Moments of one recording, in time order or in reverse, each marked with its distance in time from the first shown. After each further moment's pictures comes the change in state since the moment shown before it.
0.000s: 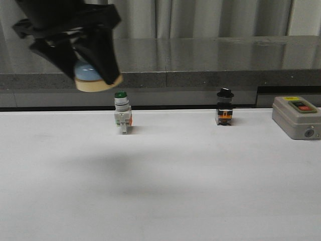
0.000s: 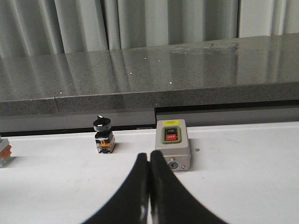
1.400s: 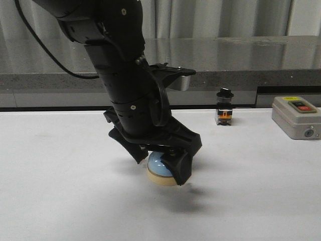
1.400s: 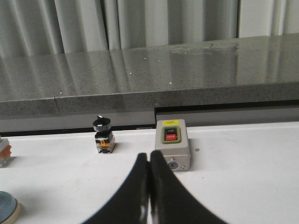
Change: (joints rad) left arm -0.214 0.335 0.000 0.049 -0.211 0.000; right arm 0.000 0.000 0.000 0.000 0.000 0.000
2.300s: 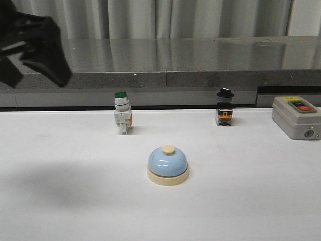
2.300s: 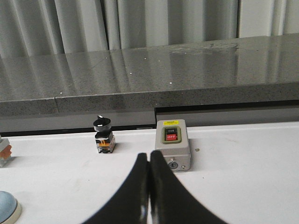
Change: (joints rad) left arm 0.407 -0.636 0.423 -0.082 -0.126 -0.002; right arm 0.000 0.000 0.000 0.000 0.000 0.000
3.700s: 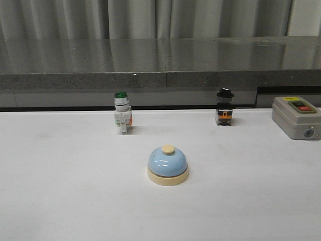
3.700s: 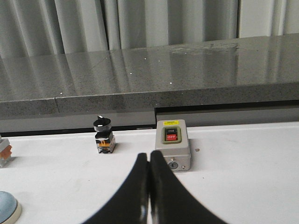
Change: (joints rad) left arm 0.179 -0.727 0.426 -0.046 -0.299 0.000; right arm 0.000 0.000 0.000 0.000 0.000 0.000
